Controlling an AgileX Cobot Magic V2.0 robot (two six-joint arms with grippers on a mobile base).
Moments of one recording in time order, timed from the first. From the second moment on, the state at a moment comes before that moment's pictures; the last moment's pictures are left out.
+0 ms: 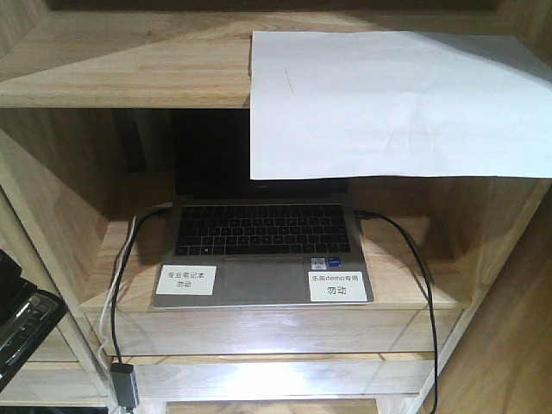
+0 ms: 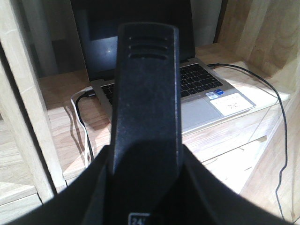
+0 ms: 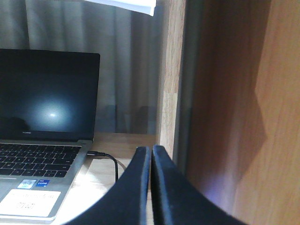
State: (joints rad) left arm -0.42 0.27 -0.42 -0.07 0.61 0.00; right arm 0.02 -0.01 0.03 -0.09 0.04 0.03
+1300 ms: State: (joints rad) left arm -0.42 0.27 -0.42 -0.07 0.61 0.00; right arm 0.20 0.09 0.03 -0.29 -0.20 1.35
